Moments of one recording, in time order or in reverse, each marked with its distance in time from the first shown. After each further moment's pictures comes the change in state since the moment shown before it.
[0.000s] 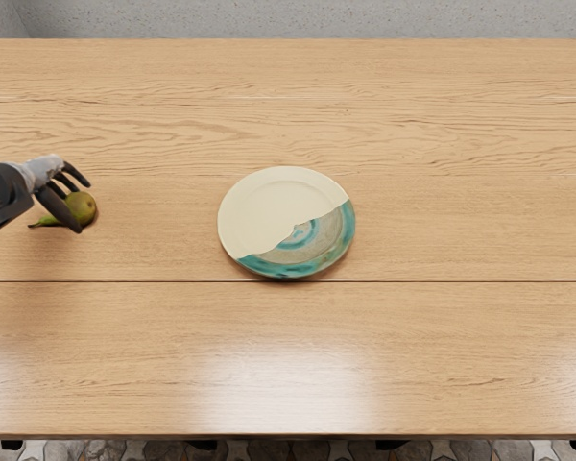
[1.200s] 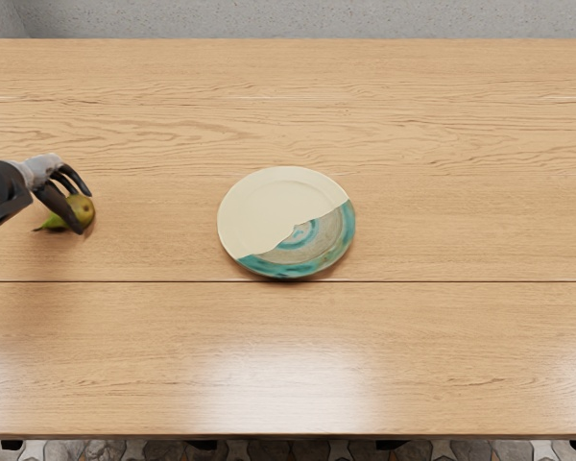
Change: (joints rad) left arm -0.024 0.001 0.005 0.015 -0.049 -0.003 -0.001; right arm 0.000 0.000 0.000 0.000 0.000 0.000 0.000
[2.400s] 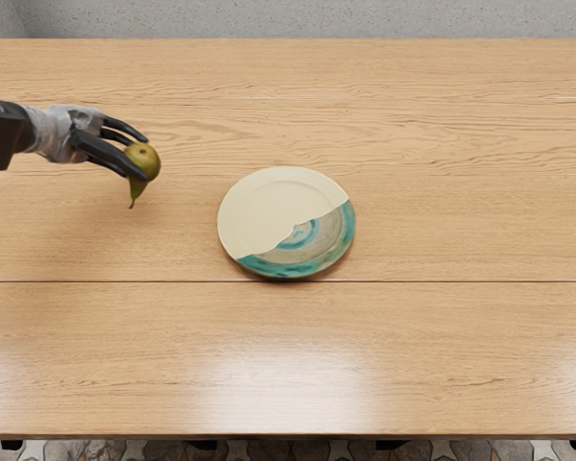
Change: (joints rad) left arm -0.113 -0.001 -0.138 0.057 -0.575 -0.199 0.001; right arm -0.001 0.000 0.000 0.000 0.000 0.000 0.000
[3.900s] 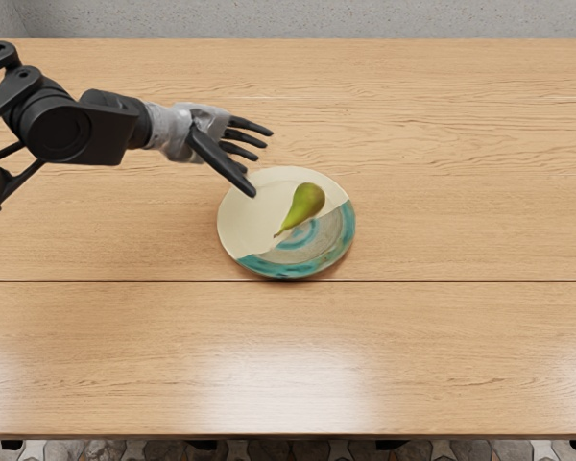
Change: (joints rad) left arm -0.042 -0.269 -0.073 0.020 -0.022 -0.078 0.000; right arm 0.000 0.000 0.000 0.000 0.000 0.000 0.000
